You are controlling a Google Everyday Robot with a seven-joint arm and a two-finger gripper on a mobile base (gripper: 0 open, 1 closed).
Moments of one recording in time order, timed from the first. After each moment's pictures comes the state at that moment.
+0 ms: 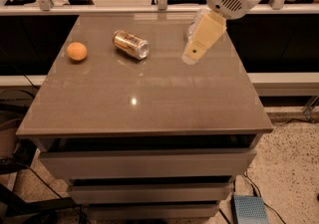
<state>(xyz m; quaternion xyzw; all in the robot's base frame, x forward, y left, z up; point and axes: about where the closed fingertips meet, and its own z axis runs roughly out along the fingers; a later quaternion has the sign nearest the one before) 0.562 -0.096 0.992 -0.55 0.78 -0.01 0.30</state>
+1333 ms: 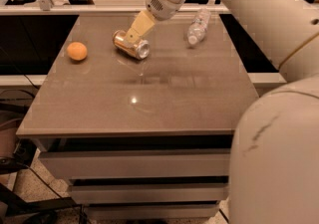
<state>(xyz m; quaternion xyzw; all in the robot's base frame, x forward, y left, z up) 0.703 0.023 0.912 -0.46 0.84 0.13 0.26</state>
